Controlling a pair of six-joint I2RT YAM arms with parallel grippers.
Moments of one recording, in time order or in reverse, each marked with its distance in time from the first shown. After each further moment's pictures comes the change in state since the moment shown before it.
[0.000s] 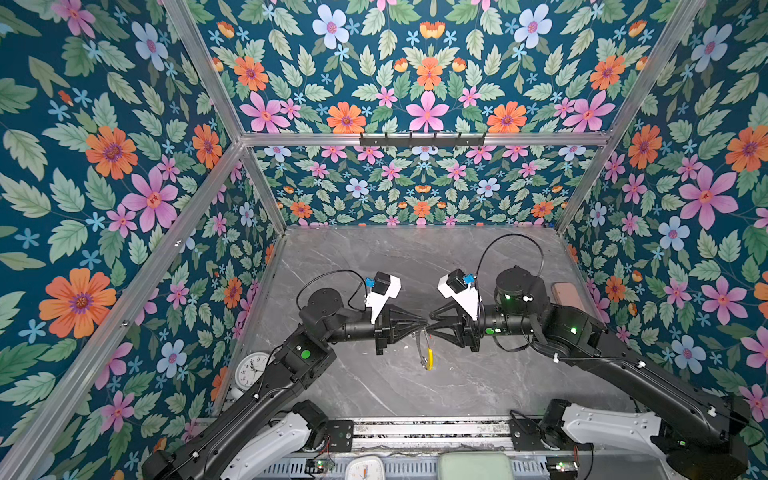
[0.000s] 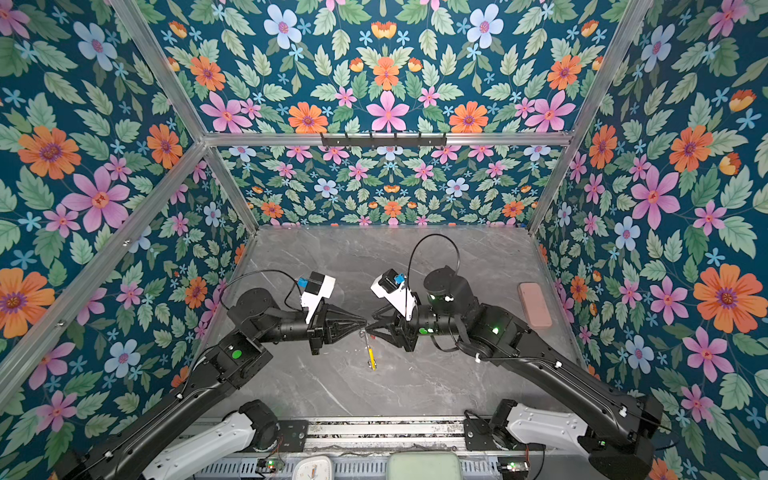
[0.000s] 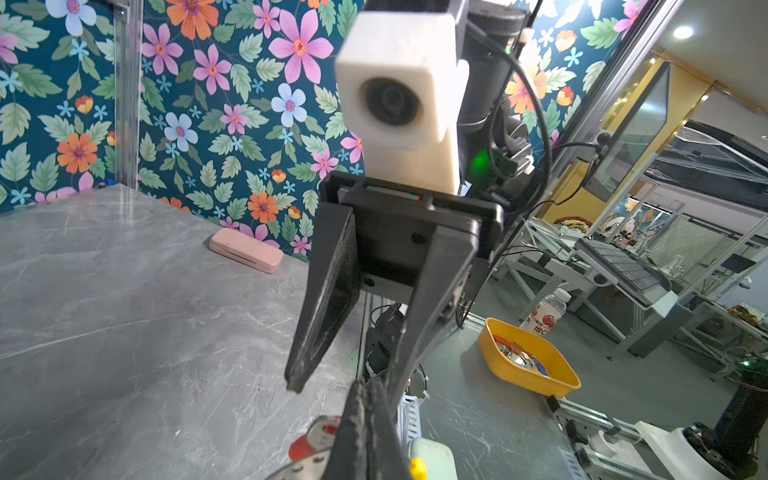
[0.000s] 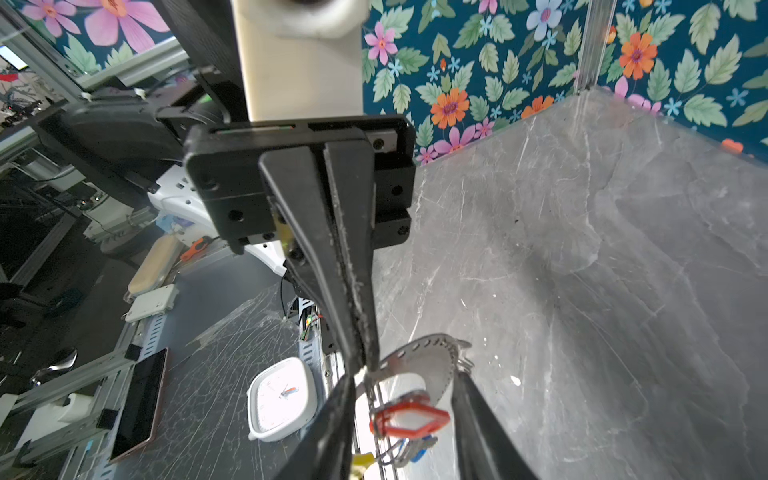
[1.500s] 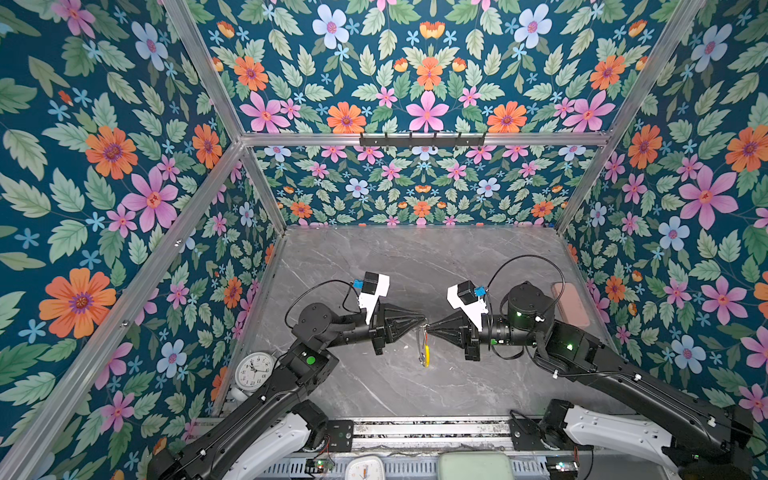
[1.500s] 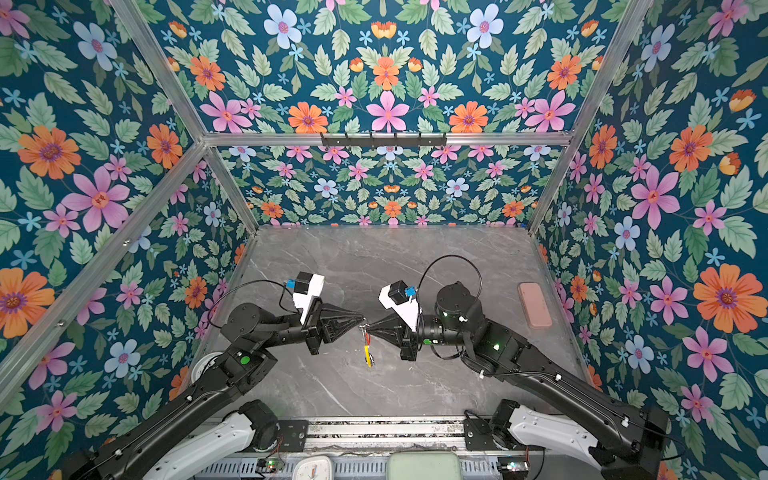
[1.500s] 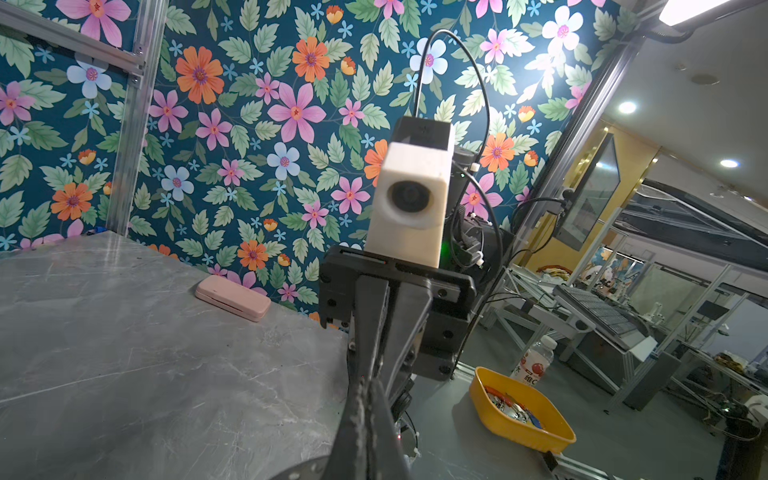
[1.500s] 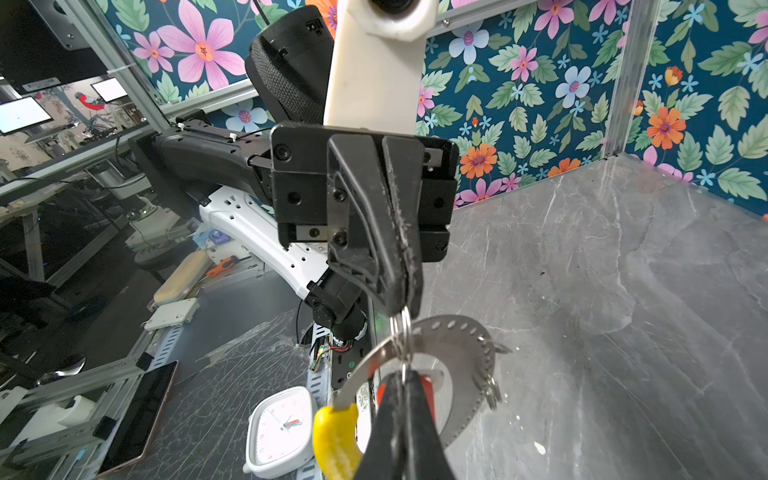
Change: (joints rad) left arm 0.000 -0.009 -0.118 0.358 -0.042 -0.213; right arm 0.000 -0.077 -0.204 0.291 -0.081 0.025
